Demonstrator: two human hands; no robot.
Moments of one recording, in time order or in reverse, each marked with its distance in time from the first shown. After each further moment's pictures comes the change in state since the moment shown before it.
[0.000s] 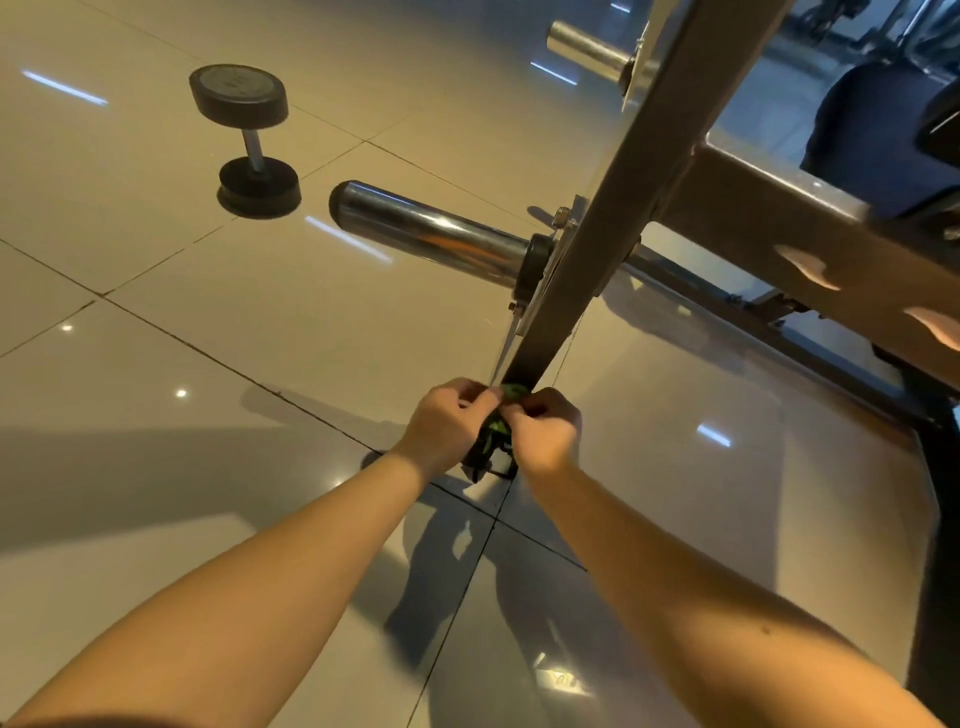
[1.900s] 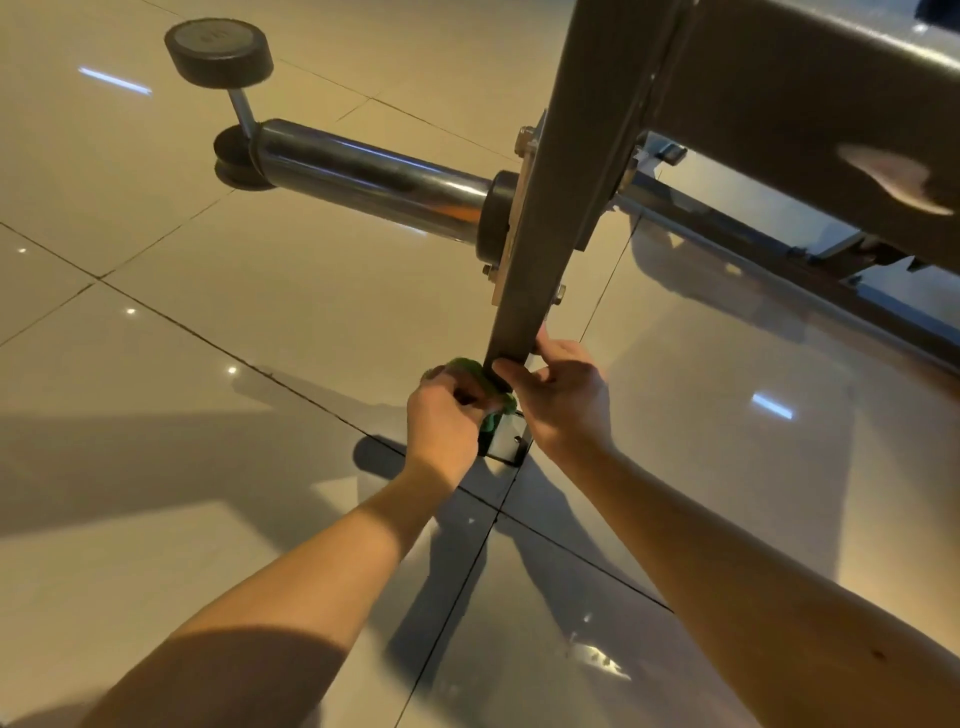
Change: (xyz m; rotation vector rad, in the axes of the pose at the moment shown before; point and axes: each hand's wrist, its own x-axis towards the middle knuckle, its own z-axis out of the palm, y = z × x) left_hand 0.024 -0.038 0.051 0.220 0.338 0.050; right_hand 0.058 0.018 -0.027 -0.302 -0.170 -0.383
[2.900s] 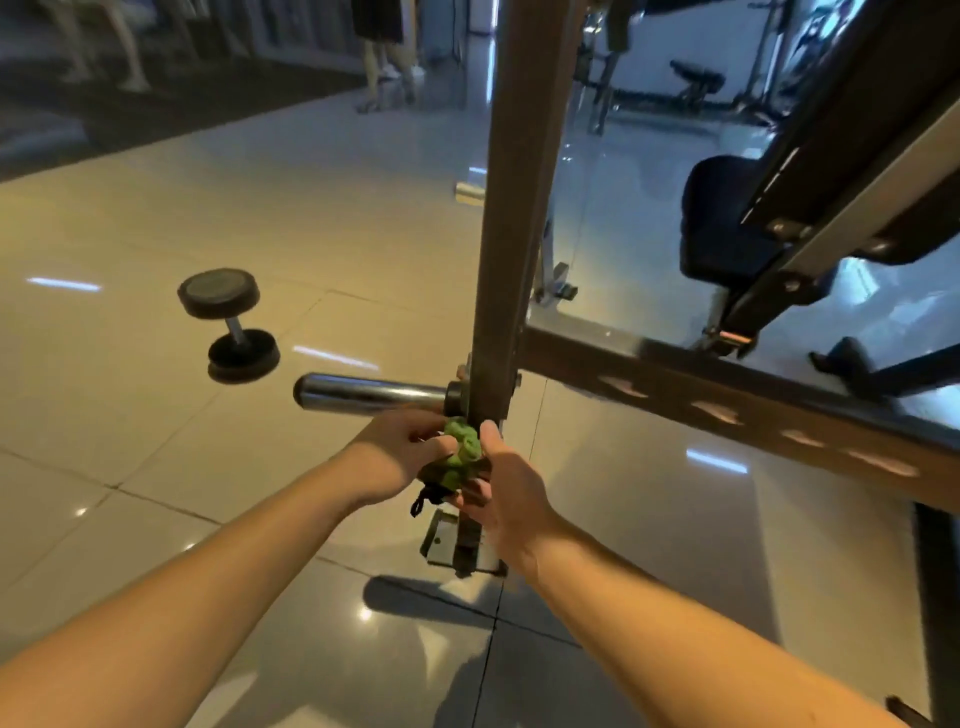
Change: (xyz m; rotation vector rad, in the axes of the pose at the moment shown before) left_hand 0.009 0.203 -0.158 0.310 -0.534 0.221; right_hand -0.059 -0.174 -0.078 1.138 -0.089 0.552
